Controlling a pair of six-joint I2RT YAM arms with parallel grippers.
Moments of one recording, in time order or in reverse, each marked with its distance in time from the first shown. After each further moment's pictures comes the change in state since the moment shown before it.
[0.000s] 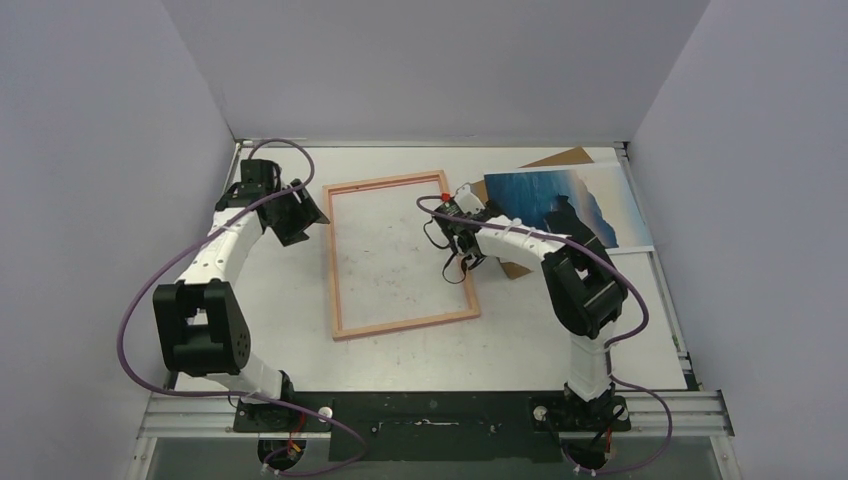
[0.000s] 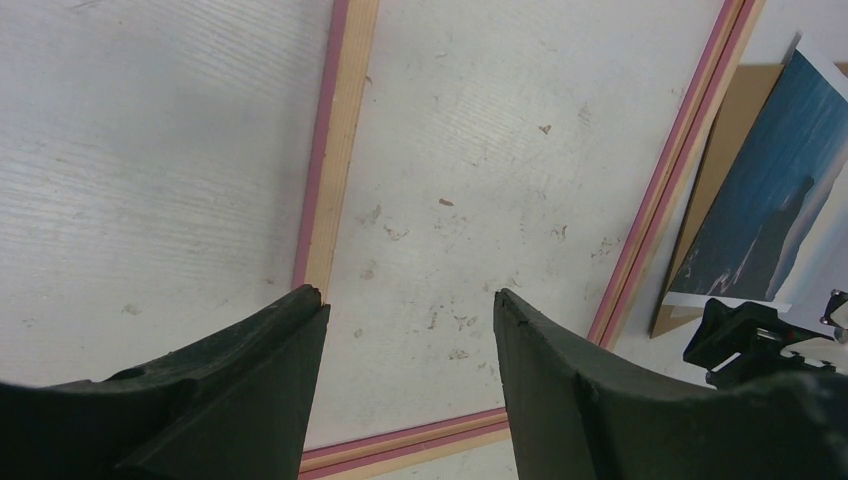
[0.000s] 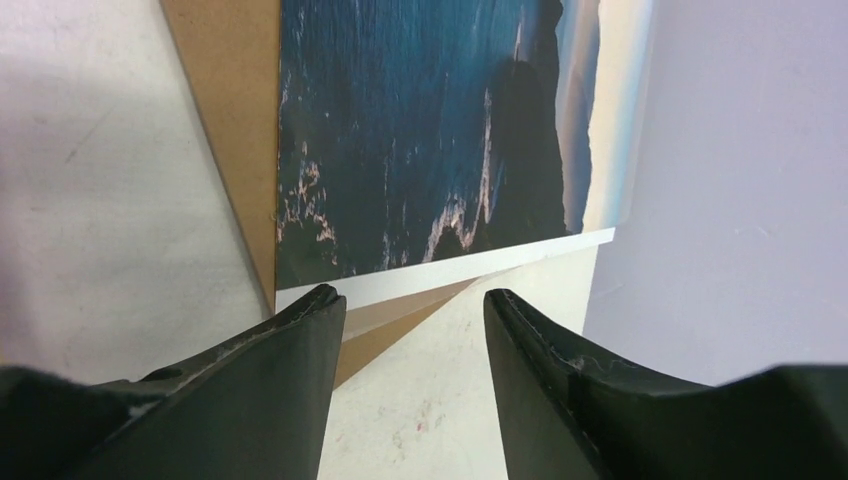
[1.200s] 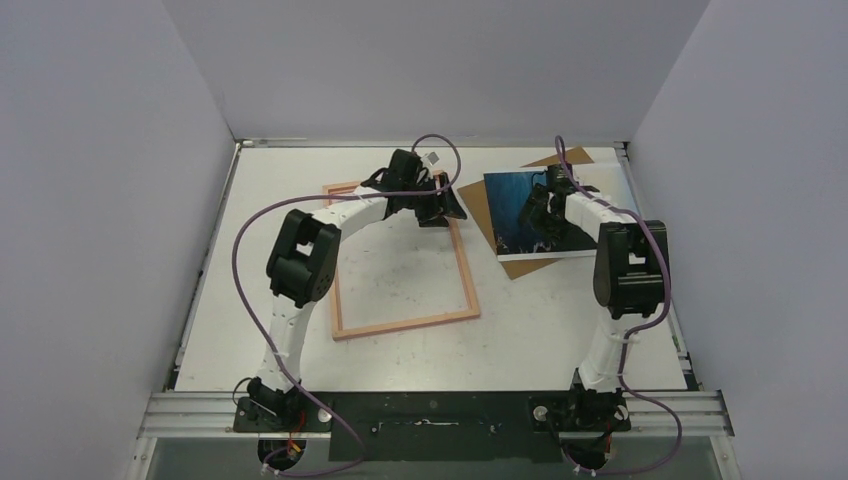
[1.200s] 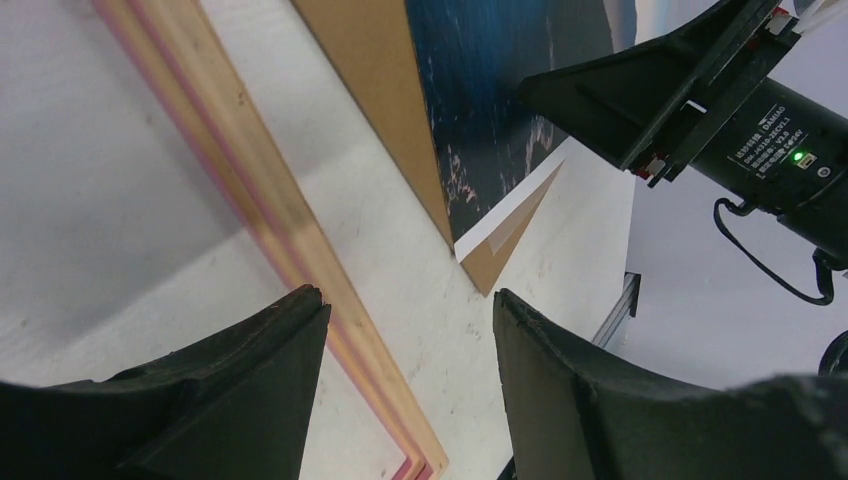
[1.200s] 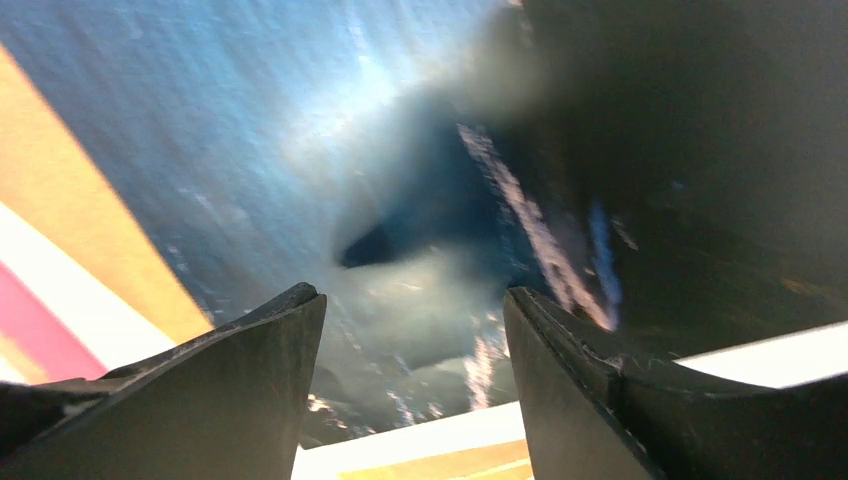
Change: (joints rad) left arm -0.545 0.657 0.485 0.382 0.301 -0.147; right arm -0.592 0.012 -0.013 0.145 -0.859 0.514
